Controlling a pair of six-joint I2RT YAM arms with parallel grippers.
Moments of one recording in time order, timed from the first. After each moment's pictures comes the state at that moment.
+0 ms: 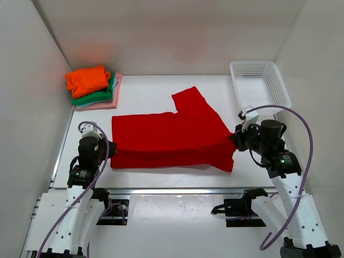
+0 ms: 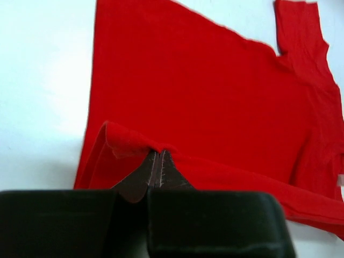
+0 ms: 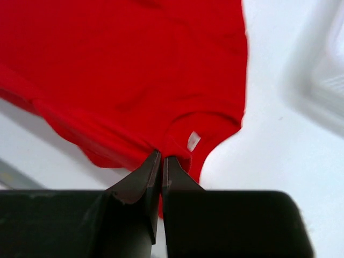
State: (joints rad) left arm -0.06 0.54 0.51 -0.47 0.00 -0.51; right arm 0.18 0.69 0.84 -0.65 -0.30 -0.16
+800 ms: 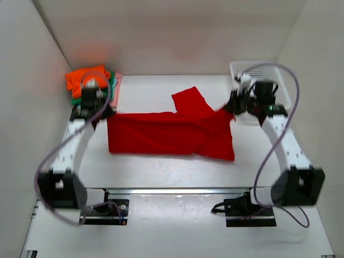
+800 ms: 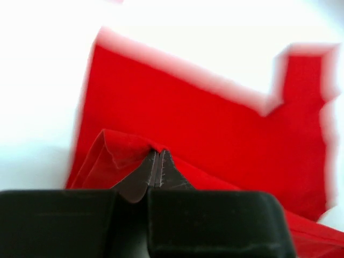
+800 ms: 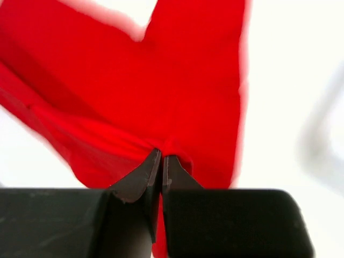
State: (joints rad) left arm -0.03 1.13 0.92 -0.51 -0.03 -0.54; right arm 0.05 1.19 1.05 -0.51 -0.54 -0.15
